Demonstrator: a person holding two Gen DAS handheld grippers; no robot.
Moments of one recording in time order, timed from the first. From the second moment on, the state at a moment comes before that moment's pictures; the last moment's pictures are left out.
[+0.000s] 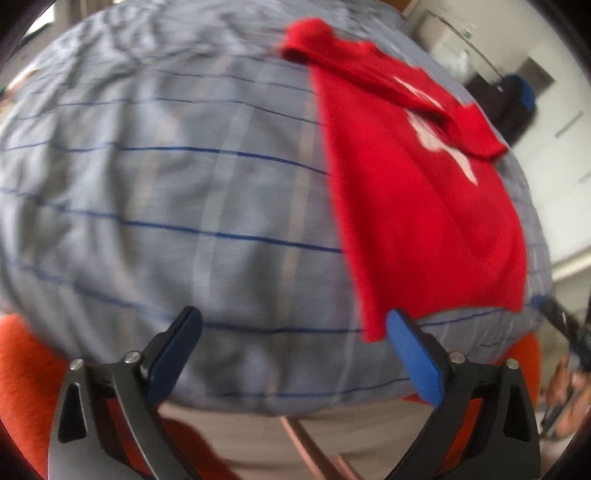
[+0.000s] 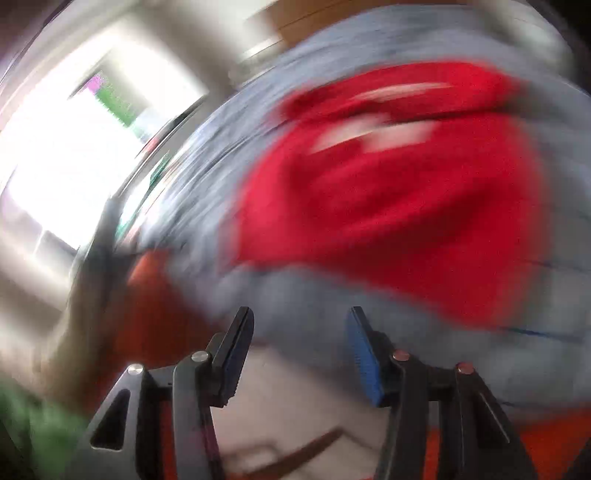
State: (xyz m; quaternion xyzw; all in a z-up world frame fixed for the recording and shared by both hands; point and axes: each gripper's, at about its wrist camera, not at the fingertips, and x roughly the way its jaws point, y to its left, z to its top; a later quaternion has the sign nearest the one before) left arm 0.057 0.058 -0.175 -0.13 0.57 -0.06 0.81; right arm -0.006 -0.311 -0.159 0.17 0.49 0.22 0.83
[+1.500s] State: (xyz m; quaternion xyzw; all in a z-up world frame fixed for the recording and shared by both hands) left arm 0.039 -0.010 -0.215 0.03 0.56 -0.01 0.83; right arm 0.005 -0.346 -0.231 0.18 0.55 0.02 0.81
